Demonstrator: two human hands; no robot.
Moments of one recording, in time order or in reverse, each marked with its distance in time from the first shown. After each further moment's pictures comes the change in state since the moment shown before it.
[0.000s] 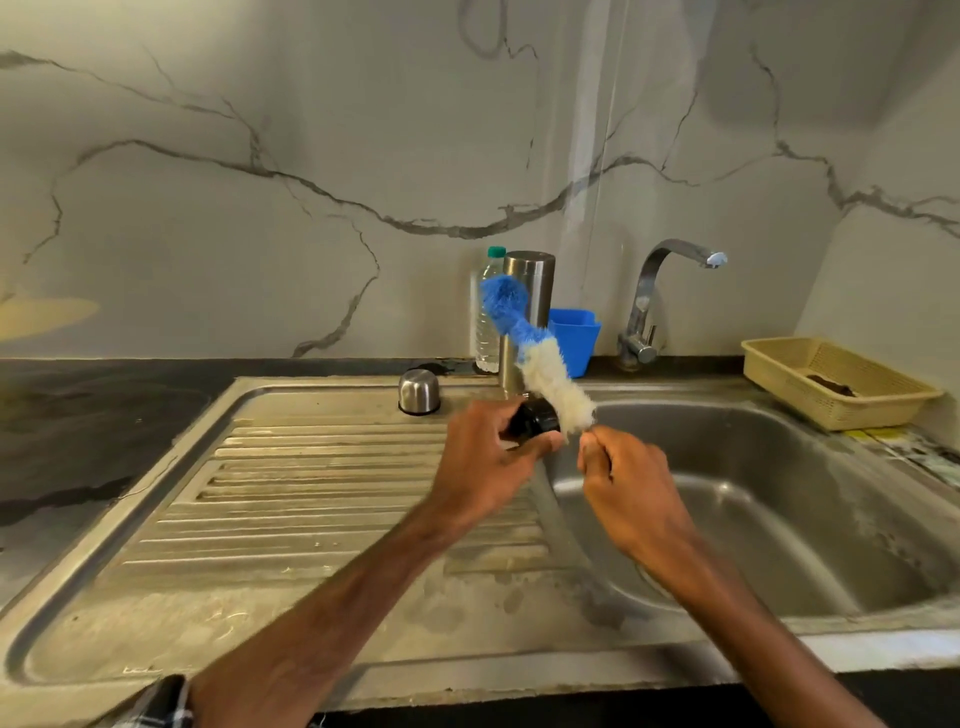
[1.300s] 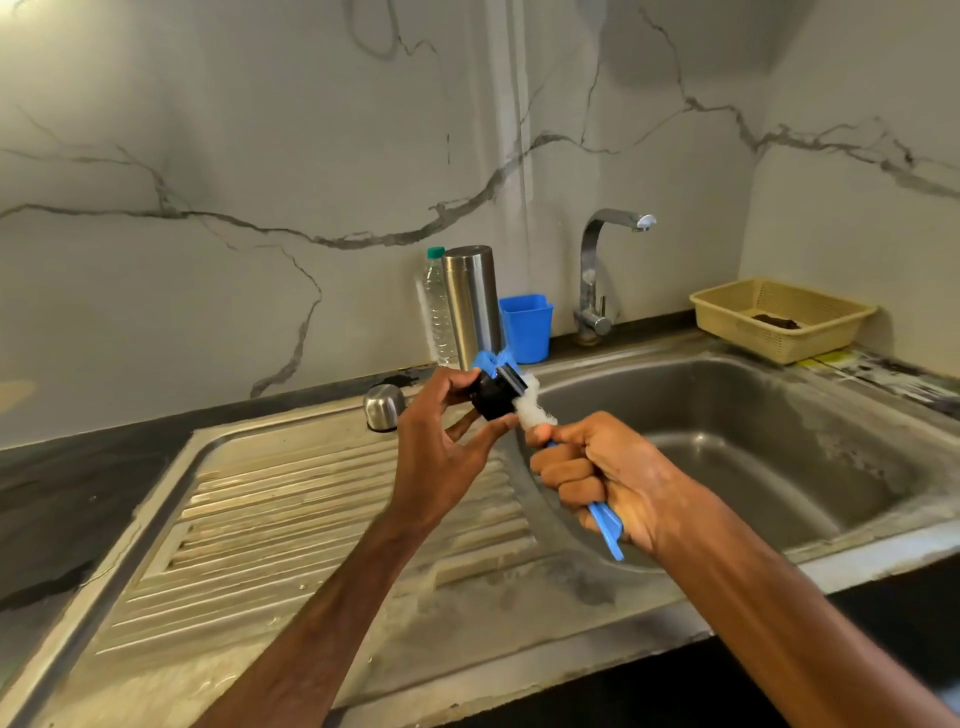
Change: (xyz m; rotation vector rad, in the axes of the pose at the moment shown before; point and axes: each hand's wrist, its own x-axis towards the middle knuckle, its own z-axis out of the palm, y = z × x) left_hand 0.007 -0.015 -0.002 -0.260 0.092 0.116; right_hand 0.010 -0.008 -0.010 1.529 -0.480 0.793
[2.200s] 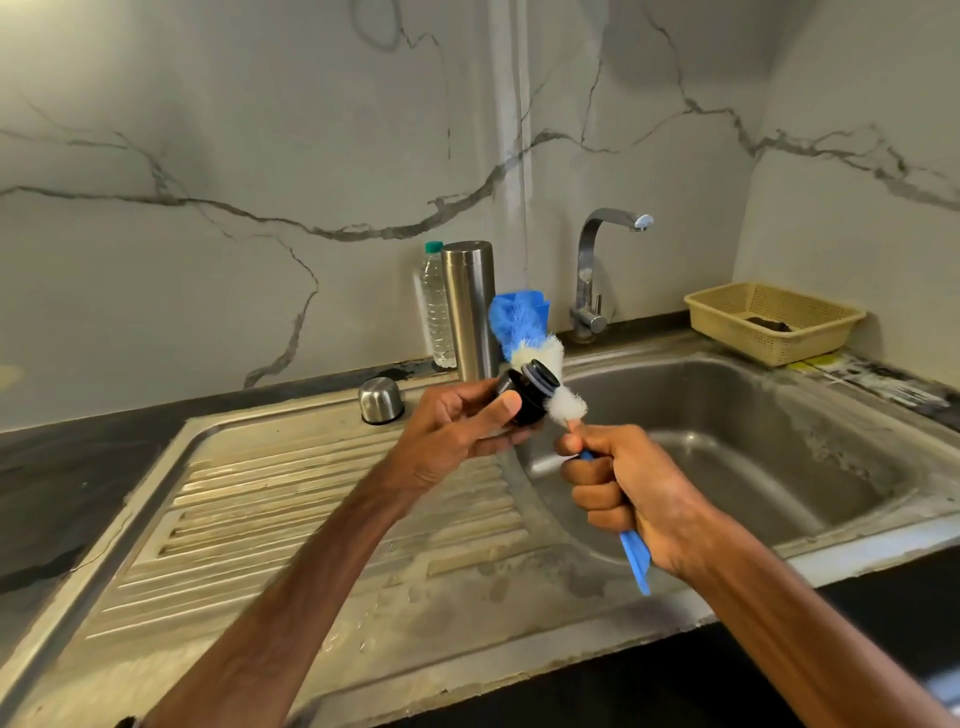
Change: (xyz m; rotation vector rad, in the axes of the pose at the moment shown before) left_hand 0.008 0.025 -0.007 -0.508 -0.468 -0.444; right_hand -0.021 0.008 -0.017 -0.397 0.141 -0.239
